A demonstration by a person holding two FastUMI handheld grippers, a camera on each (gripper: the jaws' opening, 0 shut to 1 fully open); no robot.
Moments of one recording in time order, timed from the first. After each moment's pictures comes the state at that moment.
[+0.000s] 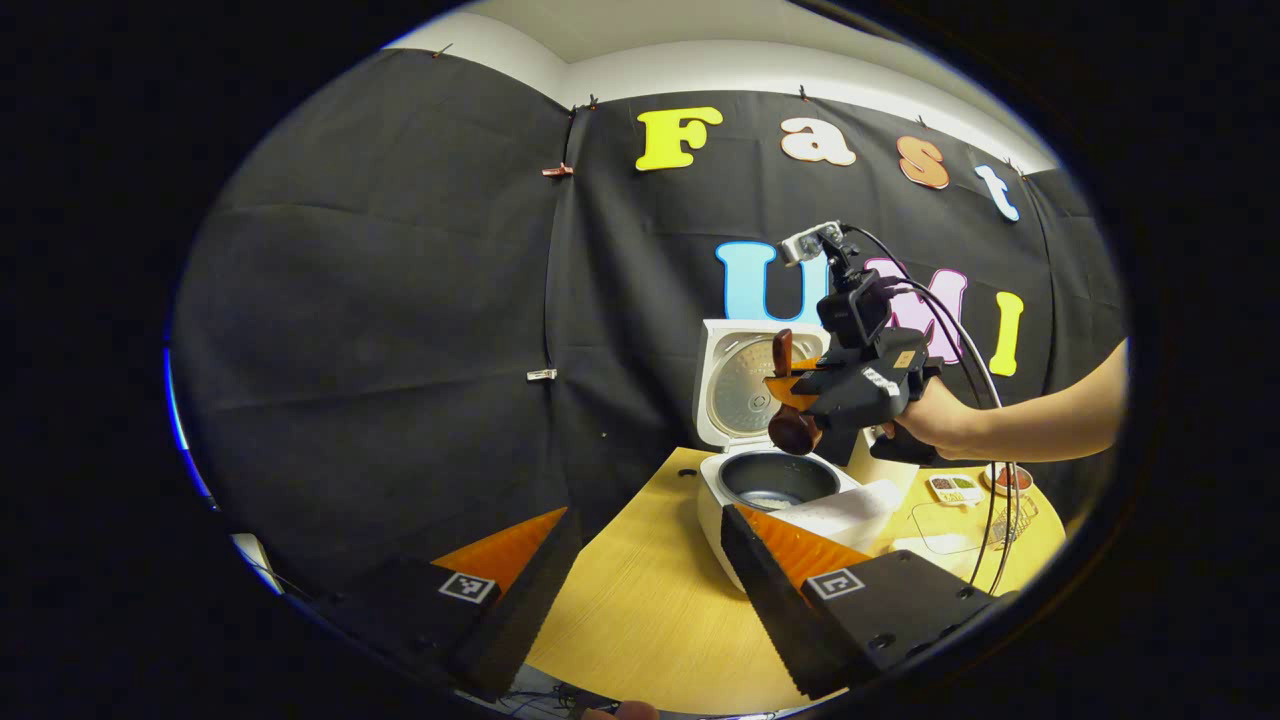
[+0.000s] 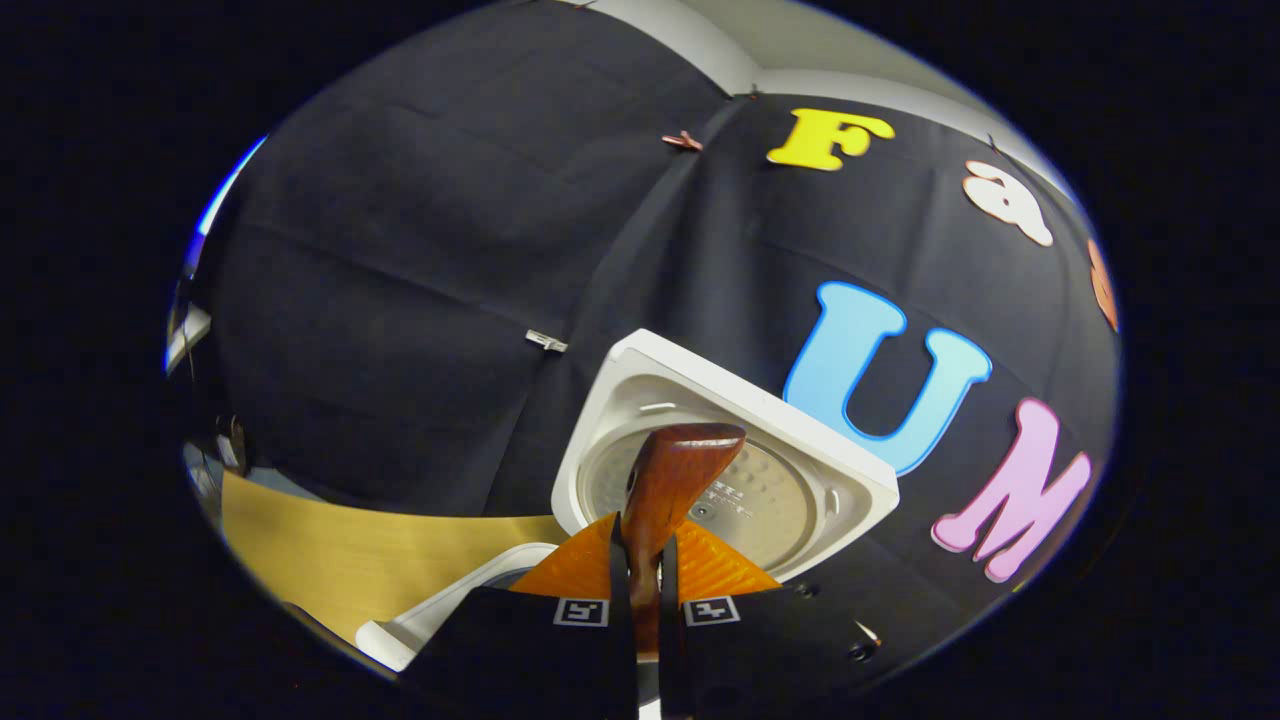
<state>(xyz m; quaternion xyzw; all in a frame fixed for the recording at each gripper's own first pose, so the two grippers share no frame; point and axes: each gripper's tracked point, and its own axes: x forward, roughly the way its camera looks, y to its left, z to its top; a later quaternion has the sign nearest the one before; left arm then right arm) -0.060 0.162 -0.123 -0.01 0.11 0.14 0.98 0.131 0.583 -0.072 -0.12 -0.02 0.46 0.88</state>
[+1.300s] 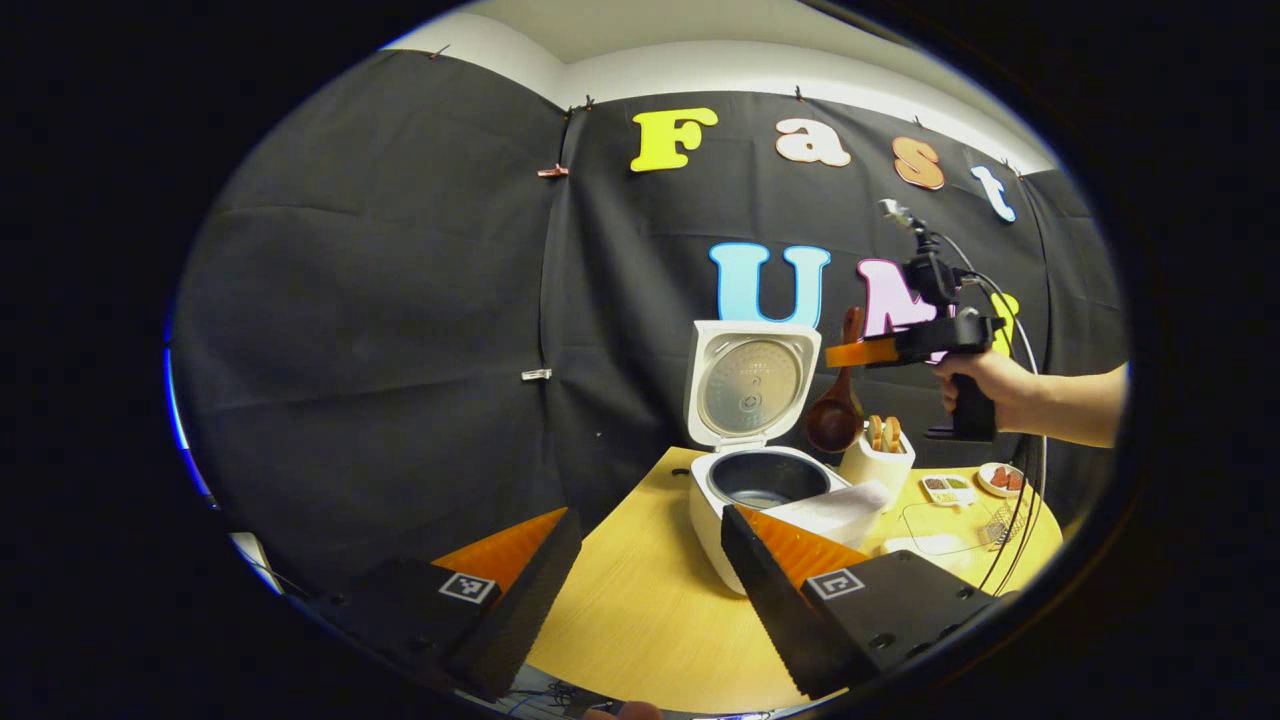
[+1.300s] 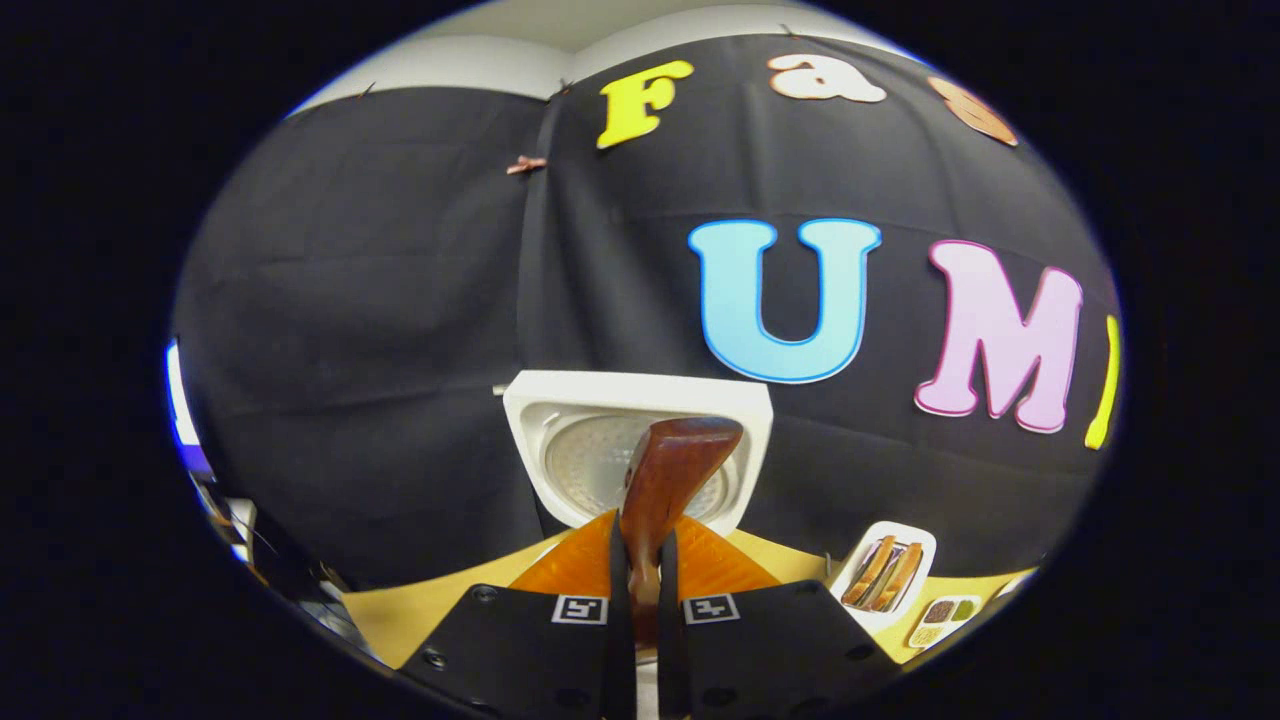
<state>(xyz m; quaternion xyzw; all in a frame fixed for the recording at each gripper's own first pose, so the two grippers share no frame) -0.060 0.146 -0.123 -0.02 0.11 0.13 0.99 0.161 0.444 -0.043 0.17 0.13 0.40 0.89</state>
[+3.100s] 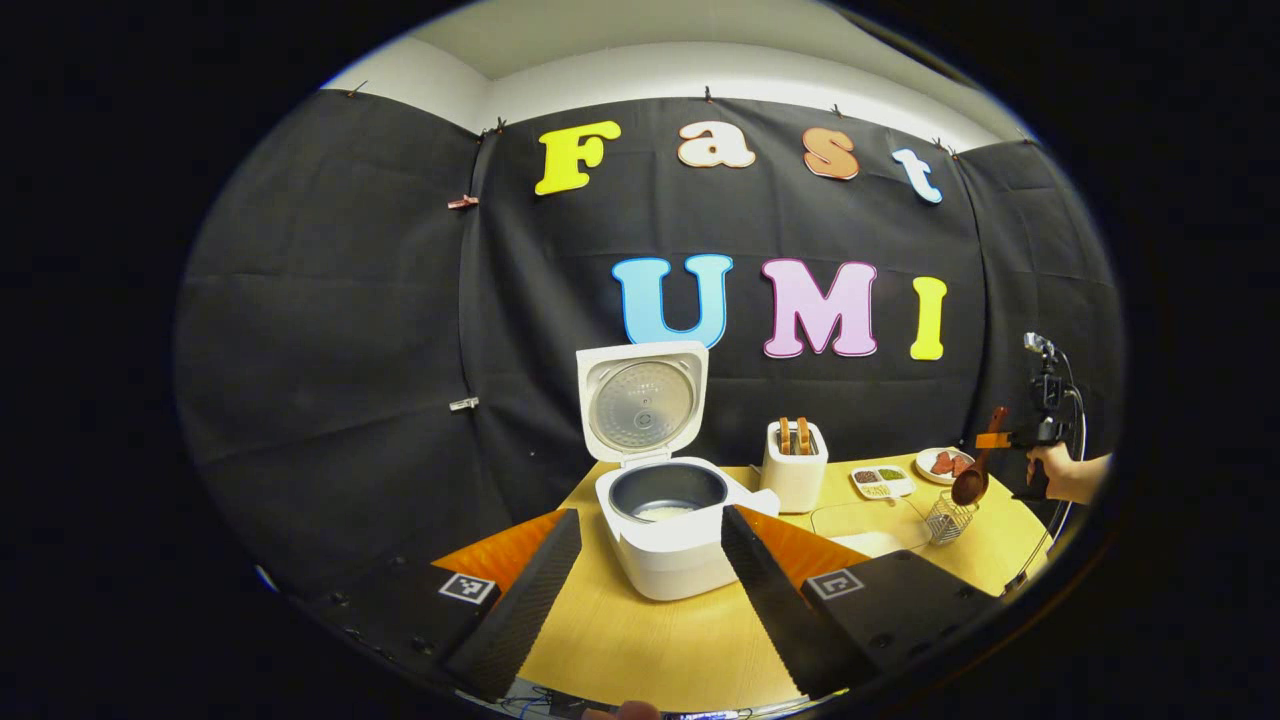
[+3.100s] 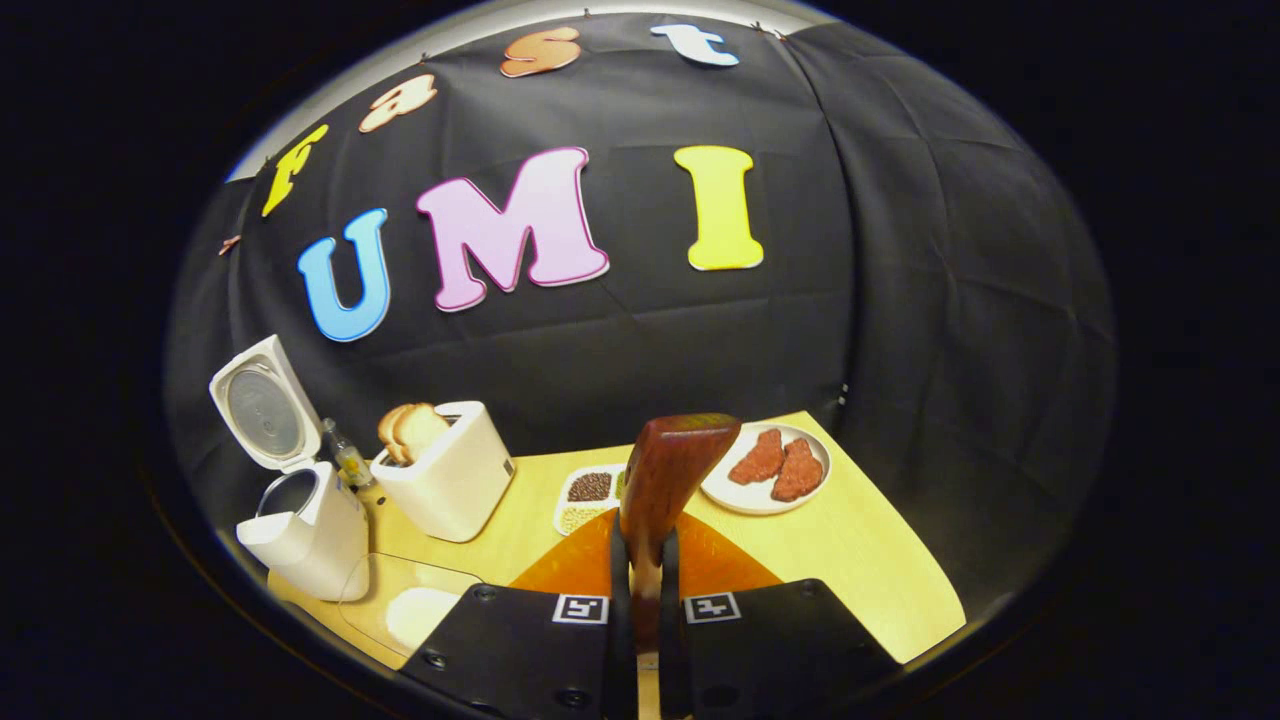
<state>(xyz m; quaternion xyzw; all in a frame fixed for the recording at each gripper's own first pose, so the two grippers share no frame) -0.054 0.017 -0.085 0.03 0.11 0.05 0.99 0.141 -0.014 -0.361 0.22 0.29 0.02 0.93</state>
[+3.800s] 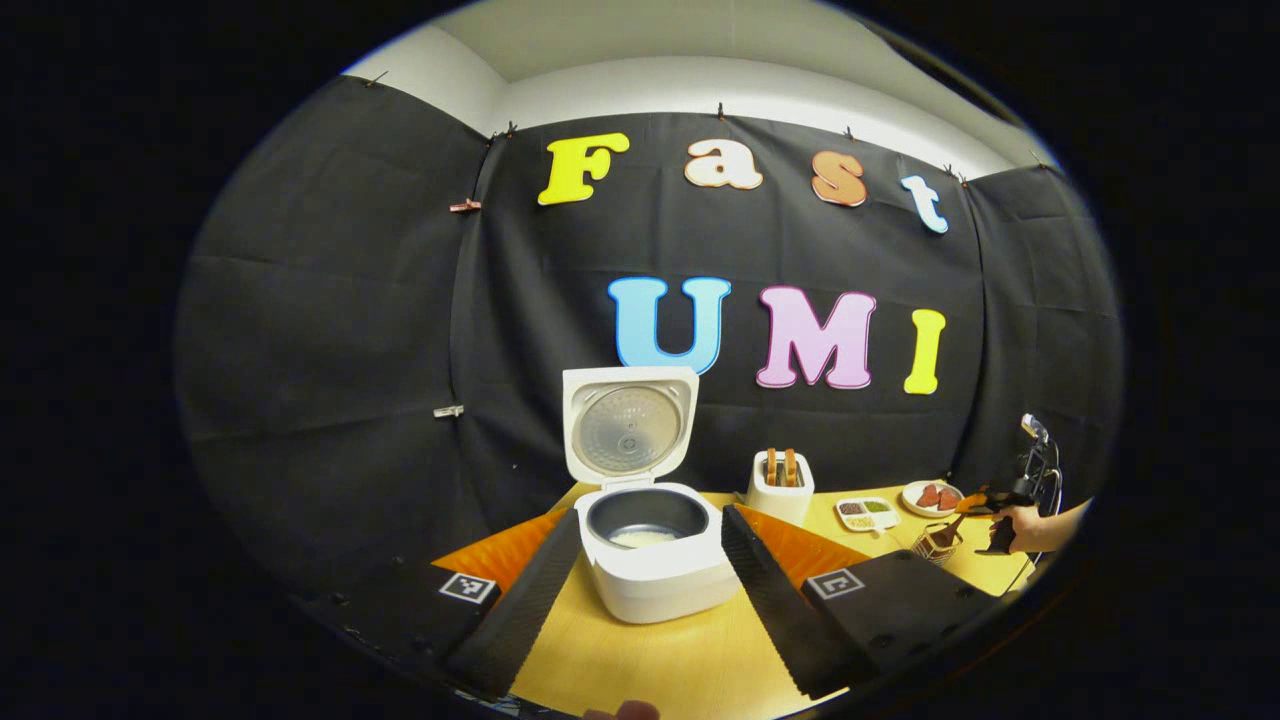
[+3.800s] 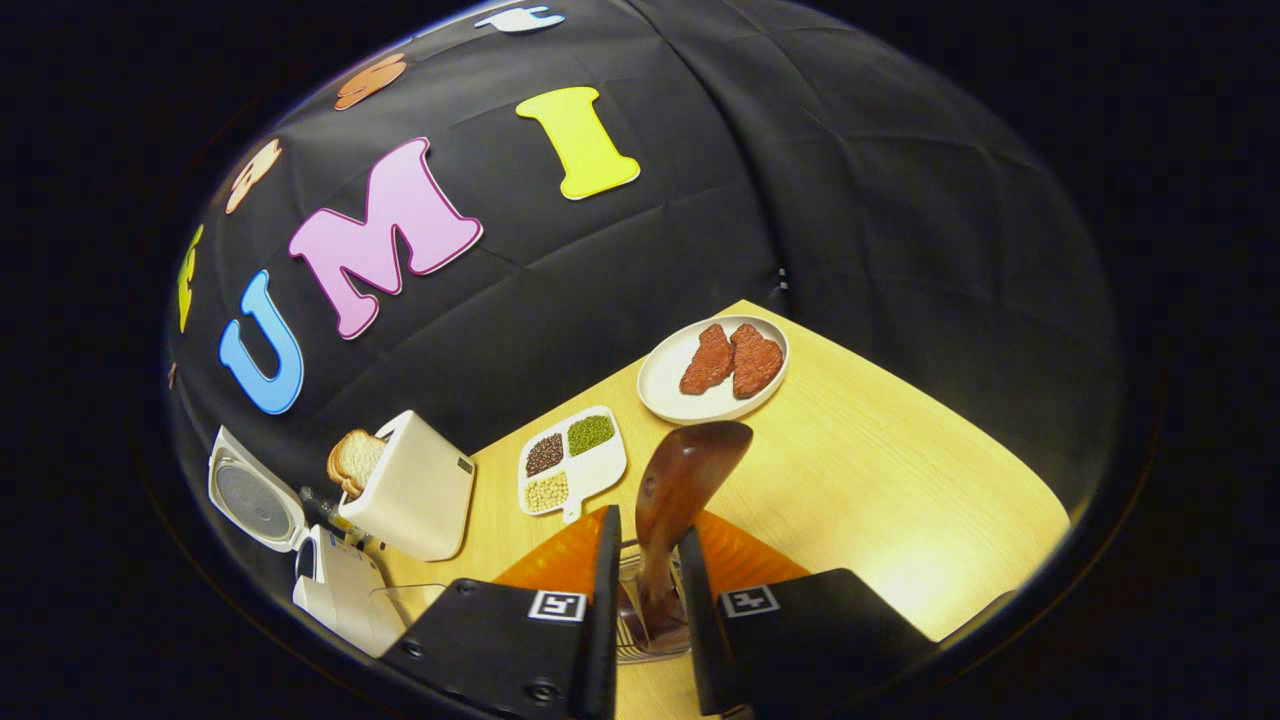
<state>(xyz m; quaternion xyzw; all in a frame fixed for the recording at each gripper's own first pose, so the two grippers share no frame) -0.024 0.003 -0.056 -0.01 0.06 0.04 1.00 0.114 -0.026 -0.416 0.34 0.35 -0.07 0.87</state>
